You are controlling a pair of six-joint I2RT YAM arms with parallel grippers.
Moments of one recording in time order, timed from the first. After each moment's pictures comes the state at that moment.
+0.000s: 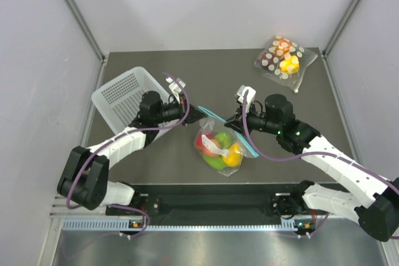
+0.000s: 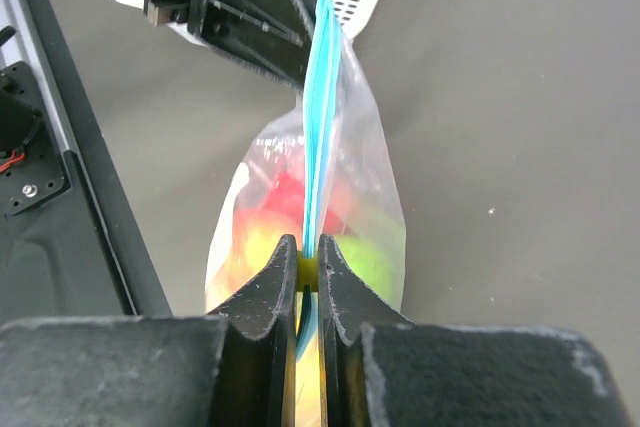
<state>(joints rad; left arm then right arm) -0.41 1.36 0.68 0.55 0.81 -0.50 0.68 1.02 0.83 -0.17 -0.40 -0.04</state>
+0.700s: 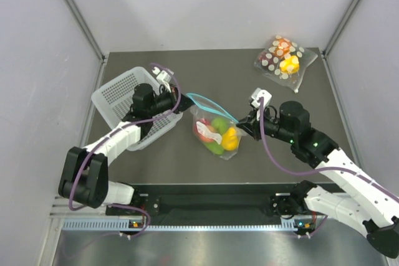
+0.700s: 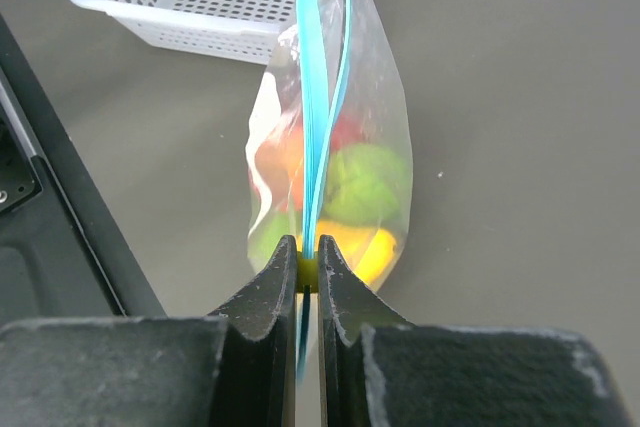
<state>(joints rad) -0.31 1.36 0.75 0.43 0.67 -0.49 0.68 0.84 0.82 -0.31 -0.27 -0.05</state>
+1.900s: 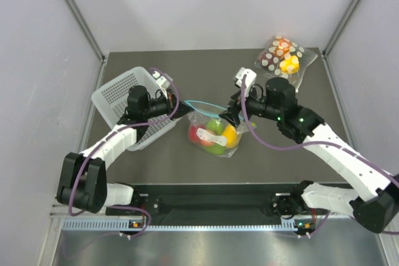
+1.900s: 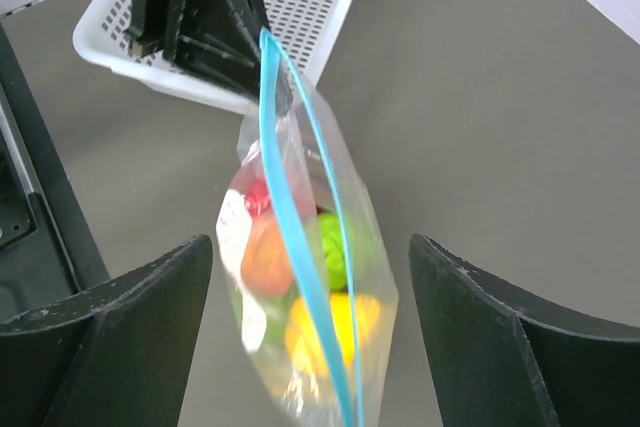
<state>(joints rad) -0.26 1.32 0.72 0.39 0.88 -0.36 0.67 1.08 1.07 -0.31 -0.31 -0.11</state>
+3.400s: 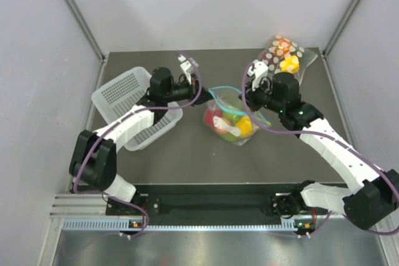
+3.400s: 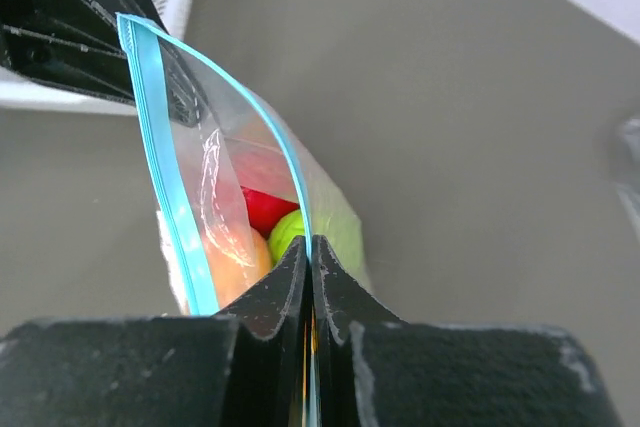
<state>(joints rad) -0.42 1.50 0.99 0.33 0.81 -0.32 0.51 1.18 1.03 -0.23 -0.27 -0.11</state>
